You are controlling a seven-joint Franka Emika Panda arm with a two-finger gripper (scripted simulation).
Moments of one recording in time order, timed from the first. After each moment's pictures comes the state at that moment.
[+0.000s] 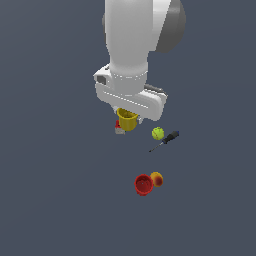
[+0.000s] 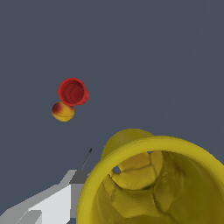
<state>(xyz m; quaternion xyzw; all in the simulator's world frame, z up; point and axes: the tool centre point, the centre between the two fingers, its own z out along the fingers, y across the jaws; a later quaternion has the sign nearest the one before) 0.008 0.001 0.300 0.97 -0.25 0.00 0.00</state>
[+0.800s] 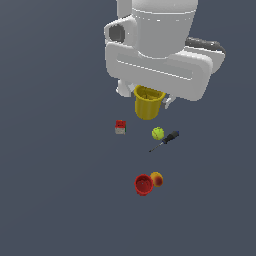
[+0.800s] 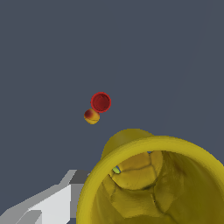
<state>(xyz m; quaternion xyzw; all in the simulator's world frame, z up) 0.056 0.049 0.407 0.97 -0.25 0.00 0.00</state>
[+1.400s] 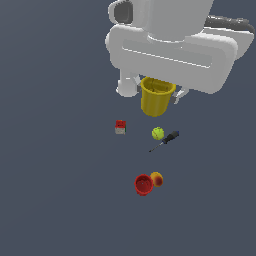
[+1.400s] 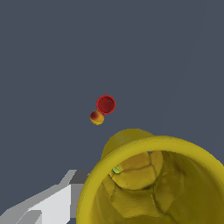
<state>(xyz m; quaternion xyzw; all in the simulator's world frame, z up) 0.070 0.061 0.434 0.97 -0.25 0.00 0.00</state>
